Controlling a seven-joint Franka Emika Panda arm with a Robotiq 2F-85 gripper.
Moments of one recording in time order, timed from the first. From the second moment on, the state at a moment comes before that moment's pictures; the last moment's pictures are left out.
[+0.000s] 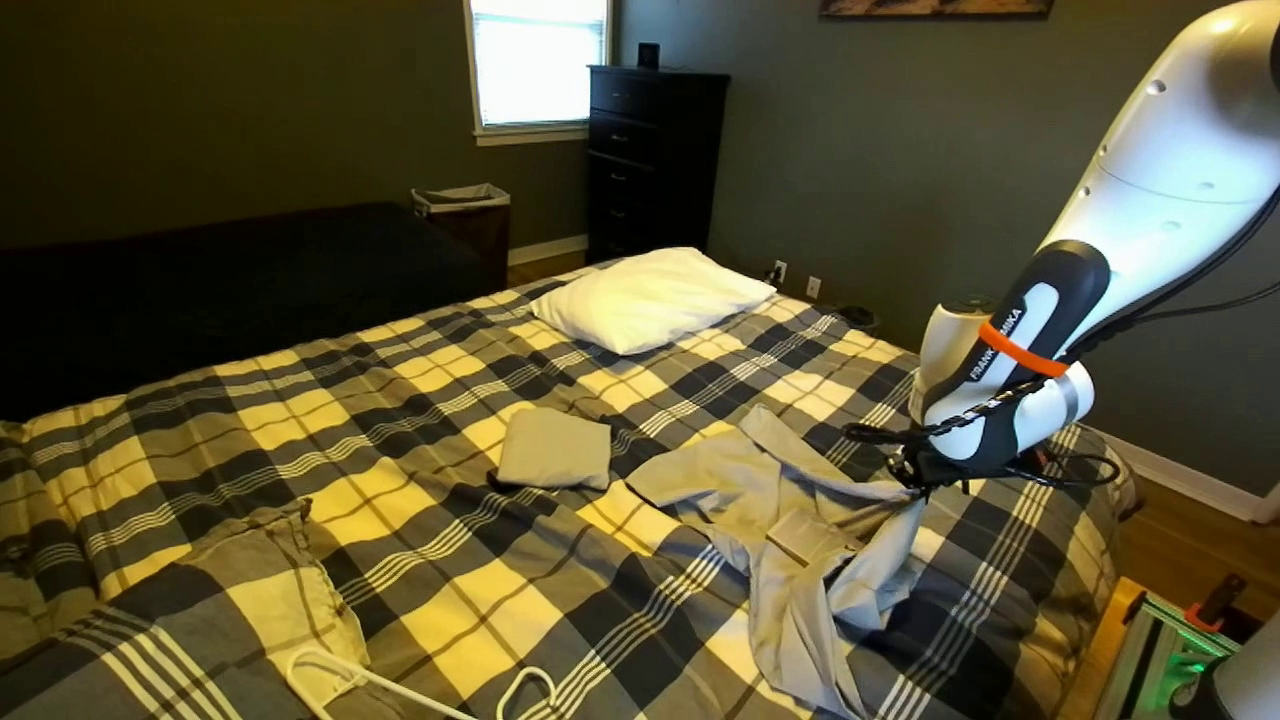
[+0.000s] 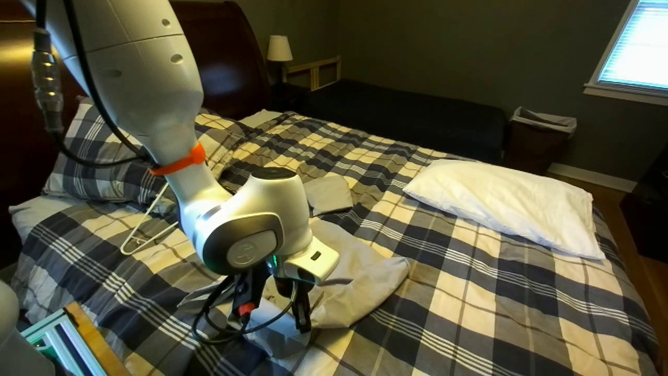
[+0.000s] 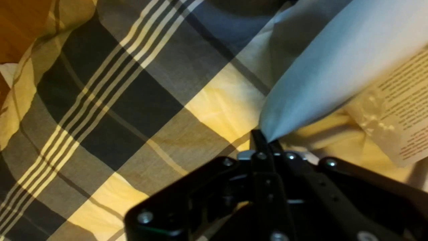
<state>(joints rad) 0.38 0.28 -0.72 -2.75 -0.07 2.98 0.45</state>
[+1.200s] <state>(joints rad) 0.49 0.40 -1.15 -2.73 -0.05 2.98 0.49</state>
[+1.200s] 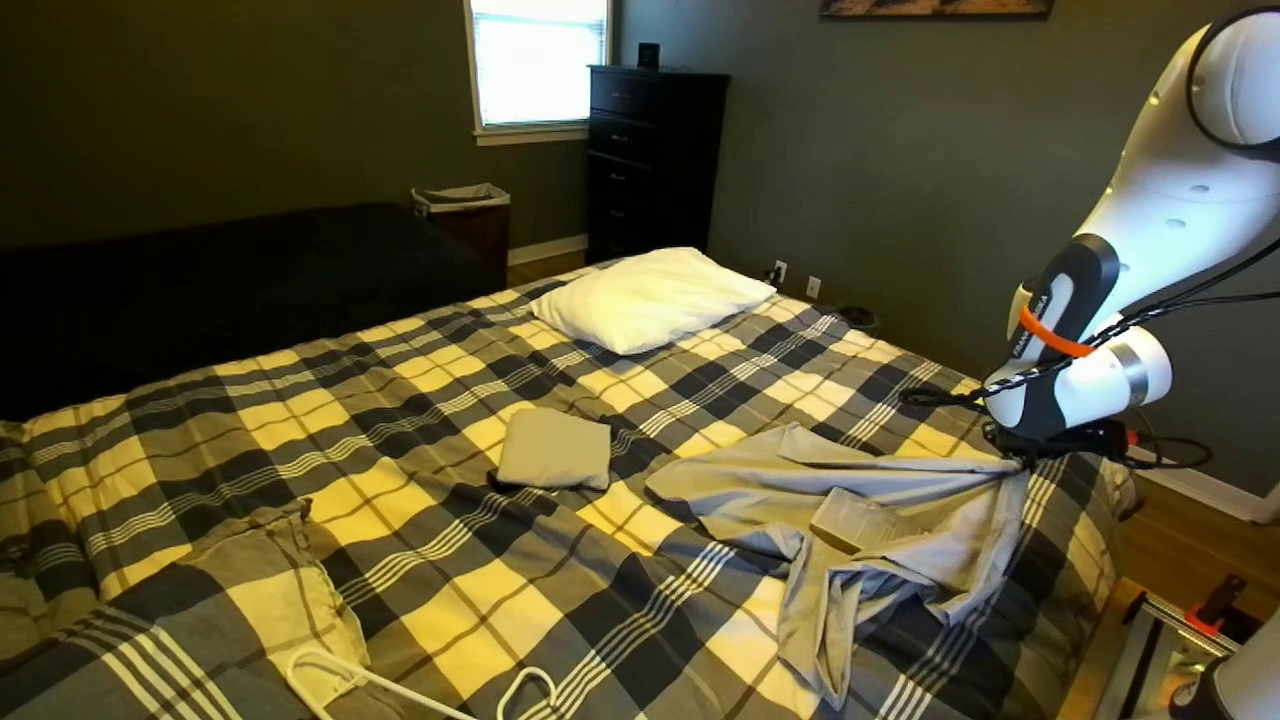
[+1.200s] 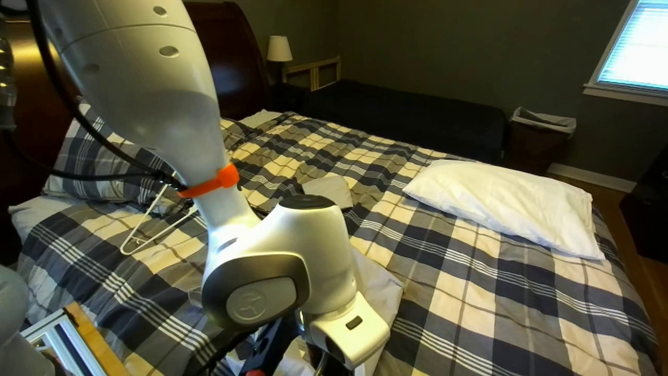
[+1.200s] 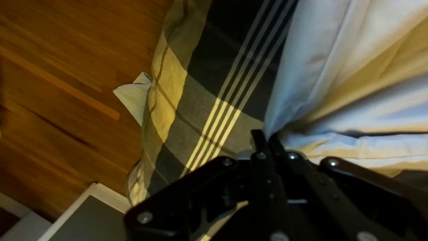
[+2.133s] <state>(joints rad) 0.34 0.36 -0.79 -2.69 0.02 3.09 0.30</state>
